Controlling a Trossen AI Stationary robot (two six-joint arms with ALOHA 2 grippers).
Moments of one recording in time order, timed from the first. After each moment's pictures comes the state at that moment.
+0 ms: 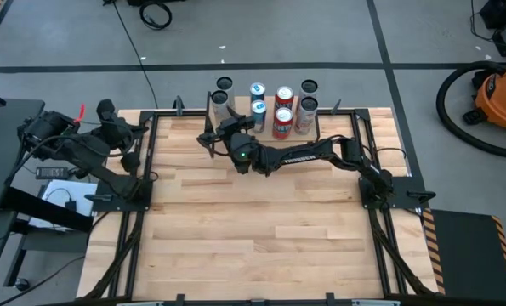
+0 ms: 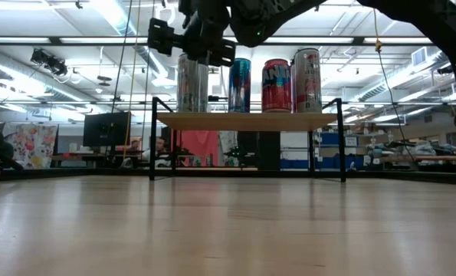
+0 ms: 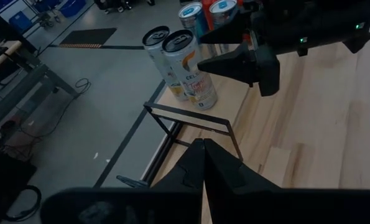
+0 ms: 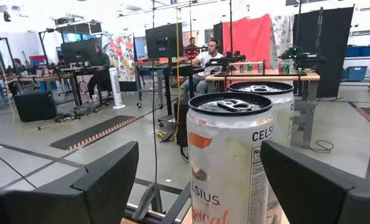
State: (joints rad) left arm -0.42 0.82 1.50 -1.57 -0.92 -0.40; right arm -0.06 2.24 1.80 0.63 1.06 -0.05
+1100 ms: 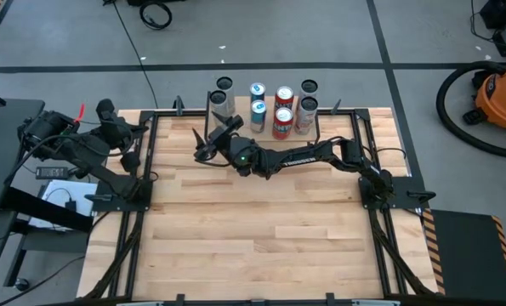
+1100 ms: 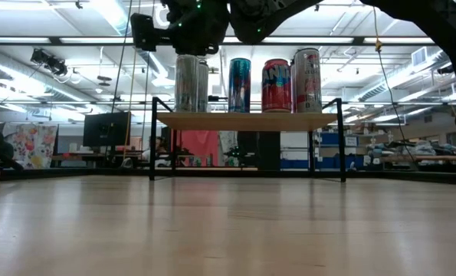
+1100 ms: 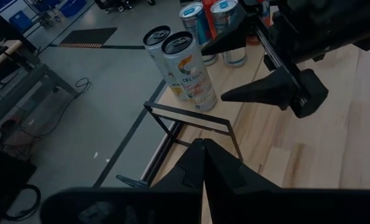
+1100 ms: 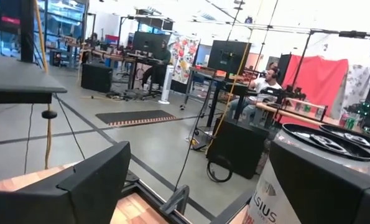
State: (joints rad) left arm -0.42 0.82 1.50 -1.57 -0.92 -0.40; right arm -0.04 2.24 1.80 0.62 0.79 -0.32
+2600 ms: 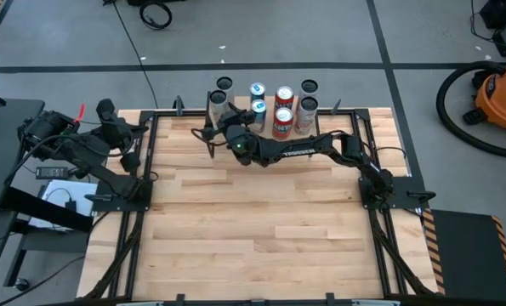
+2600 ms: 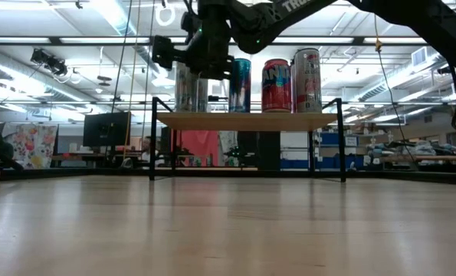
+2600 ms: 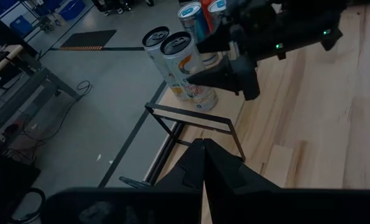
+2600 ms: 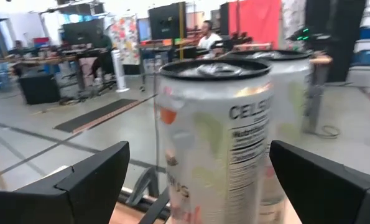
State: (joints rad) left arm -0.42 0.82 1.50 -1.57 -0.92 -0.37; right arm -0.13 2.24 1.80 0.46 0.98 0.09
